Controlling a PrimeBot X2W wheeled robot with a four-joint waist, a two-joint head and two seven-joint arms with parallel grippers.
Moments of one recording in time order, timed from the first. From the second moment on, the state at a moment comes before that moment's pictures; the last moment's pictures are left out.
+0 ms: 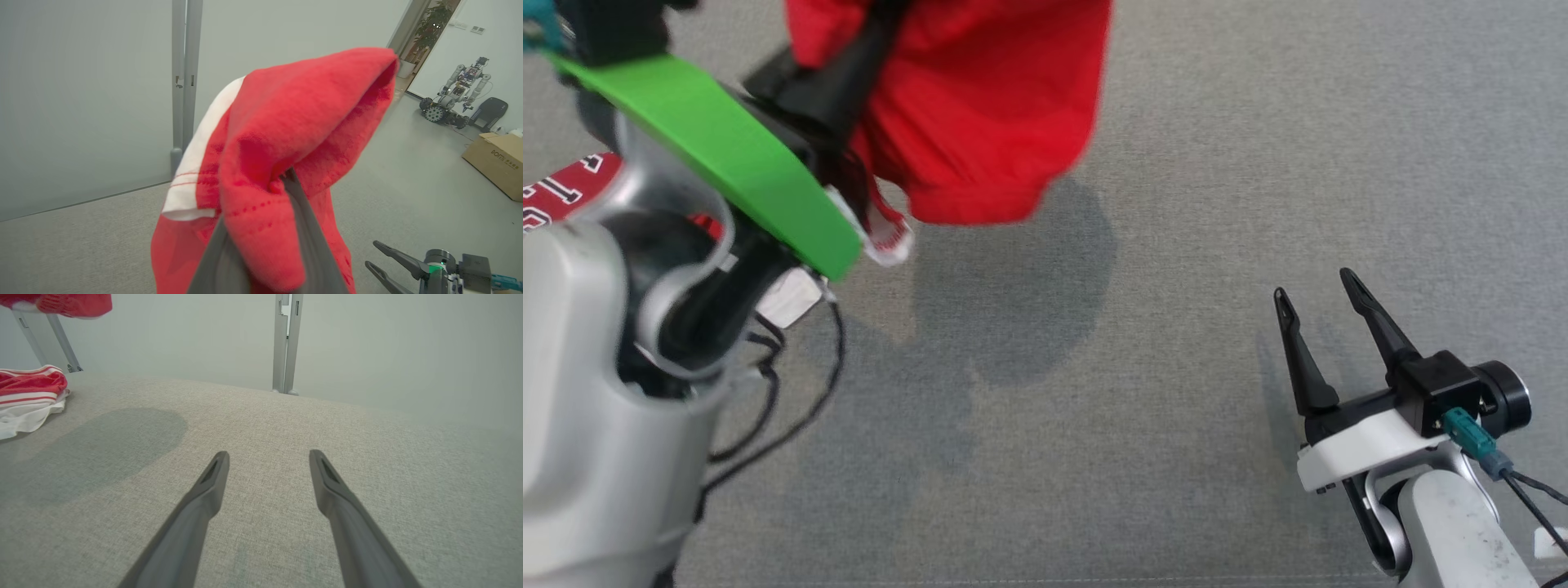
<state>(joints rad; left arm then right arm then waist) -0.79 0.35 -0.35 -0.17 -0.92 -0.05 0.51 -0.17 -0.13 0.09 0.15 0.04 0.13 -0.26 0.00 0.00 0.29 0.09</state>
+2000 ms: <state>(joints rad) -0.32 0.32 -0.65 0.39 -0.61 0.12 -0.26 0.08 -0.15 0.00 0.02 0.01 0.13 -0.26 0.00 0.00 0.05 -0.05</state>
